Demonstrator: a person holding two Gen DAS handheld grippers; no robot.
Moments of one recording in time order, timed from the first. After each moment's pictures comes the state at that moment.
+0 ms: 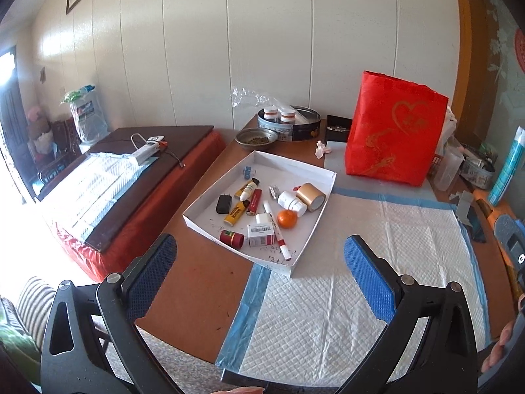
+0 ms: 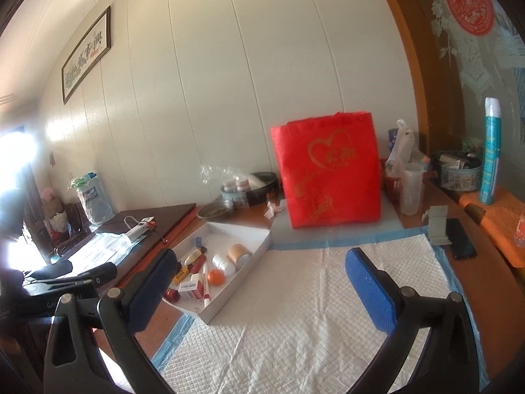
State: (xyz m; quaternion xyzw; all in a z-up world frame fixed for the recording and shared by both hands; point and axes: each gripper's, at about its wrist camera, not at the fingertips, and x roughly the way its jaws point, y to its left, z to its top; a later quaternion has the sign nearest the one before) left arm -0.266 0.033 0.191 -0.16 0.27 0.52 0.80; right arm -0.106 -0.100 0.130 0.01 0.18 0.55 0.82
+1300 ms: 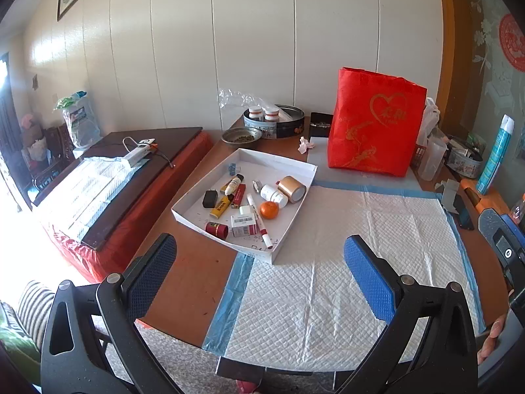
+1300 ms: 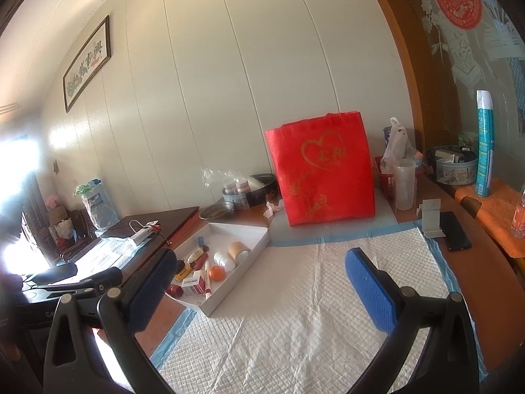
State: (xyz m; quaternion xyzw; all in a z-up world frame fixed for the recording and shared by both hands) left arm -0.256 -0.003 0.194 -0.15 0.27 0.50 0.81; right arm -0.102 -0.128 0.124 0.03 0.18 0.55 0.81
